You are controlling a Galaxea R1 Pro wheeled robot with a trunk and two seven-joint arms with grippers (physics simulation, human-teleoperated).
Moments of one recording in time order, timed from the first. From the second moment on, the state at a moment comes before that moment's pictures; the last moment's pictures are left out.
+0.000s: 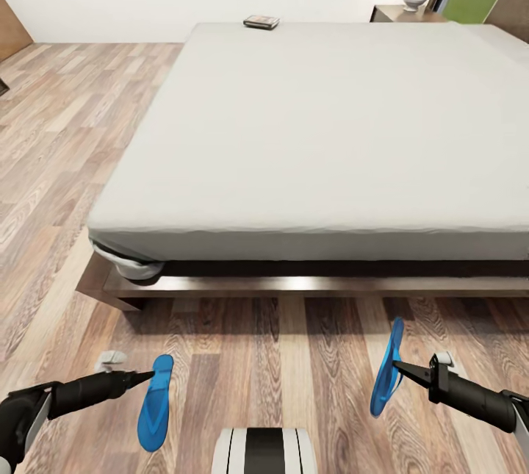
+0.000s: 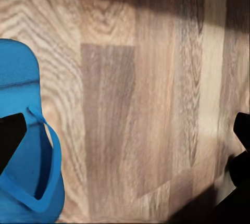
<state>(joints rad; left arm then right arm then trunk) -0.51 0.33 0.39 -0.61 -0.14 0.39 -1.14 -0.39 -0.37 -0.41 -0.78 -0.12 0.87 1.56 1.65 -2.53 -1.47</state>
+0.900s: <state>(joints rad) -0.50 0.32 0.44 -0.48 -0.14 0.28 -1.16 -0.39 -0.37 -0.40 -1.00 0.35 0.87 1.20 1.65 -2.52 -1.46</state>
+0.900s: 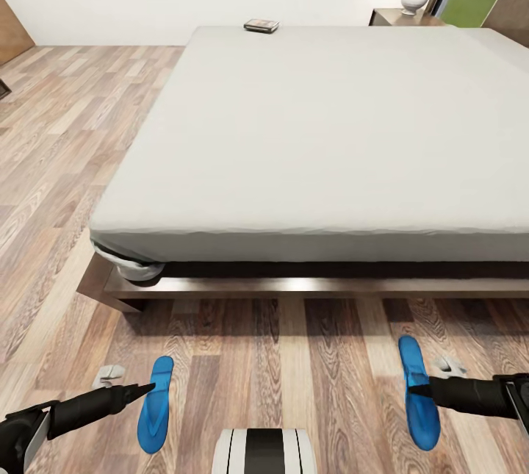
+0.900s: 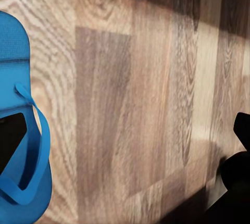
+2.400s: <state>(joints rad) -0.50 0.32 0.44 -0.48 -0.14 0.28 -1.16 -0.39 -0.36 -0.40 -0.87 0.38 0.82 0.84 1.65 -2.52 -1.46</state>
